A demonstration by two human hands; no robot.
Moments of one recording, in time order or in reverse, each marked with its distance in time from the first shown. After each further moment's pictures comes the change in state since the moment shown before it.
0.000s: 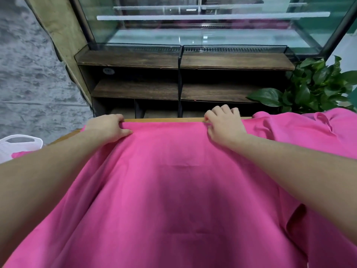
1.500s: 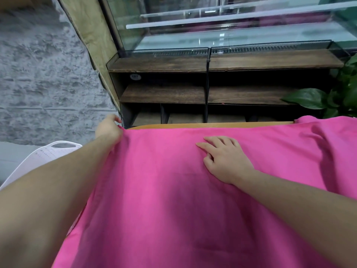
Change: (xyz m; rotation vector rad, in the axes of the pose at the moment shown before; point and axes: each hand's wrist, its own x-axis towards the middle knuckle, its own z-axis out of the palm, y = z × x) left_hand 0.025 -0.094 0.022 -0.563 0.203 -0.376; right_hand -0.024 -0.113 0.013 0.321 -0.097 -0.024
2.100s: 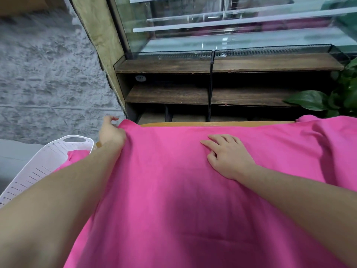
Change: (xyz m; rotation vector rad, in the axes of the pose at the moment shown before) left_hand -0.023 -0.019 0.008 -0.306 0.201 -0.100; right_hand -0.003 -0.004 -0.005 -0.026 -0.059 0.000
